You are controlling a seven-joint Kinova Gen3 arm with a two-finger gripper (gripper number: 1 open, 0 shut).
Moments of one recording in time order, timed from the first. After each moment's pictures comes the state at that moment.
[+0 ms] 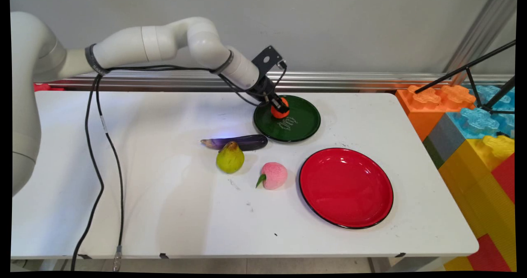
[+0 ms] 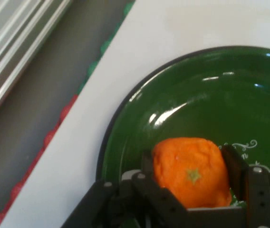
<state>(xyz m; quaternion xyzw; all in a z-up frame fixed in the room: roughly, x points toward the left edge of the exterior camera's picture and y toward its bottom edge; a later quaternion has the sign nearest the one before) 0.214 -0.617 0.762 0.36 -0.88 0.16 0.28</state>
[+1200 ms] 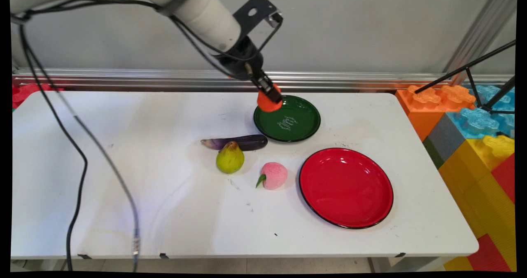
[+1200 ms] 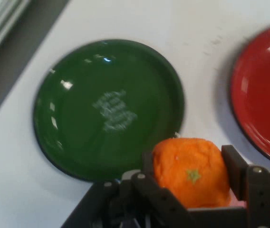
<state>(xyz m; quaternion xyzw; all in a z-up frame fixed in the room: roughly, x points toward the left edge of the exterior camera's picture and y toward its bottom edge) 0.198 -0.469 0.948 0.36 -0.89 0.12 0.25</state>
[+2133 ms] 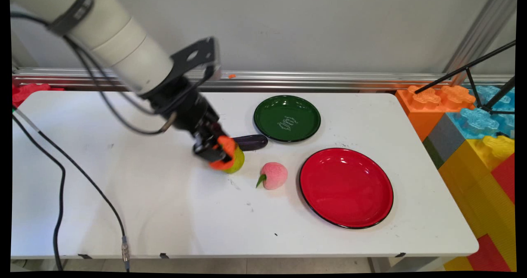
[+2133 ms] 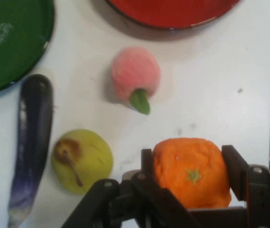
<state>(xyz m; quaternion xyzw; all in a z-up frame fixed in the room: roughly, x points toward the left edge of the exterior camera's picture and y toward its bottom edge) 0.251 -0.347 0.941 0.23 -0.95 0.04 0.20</state>
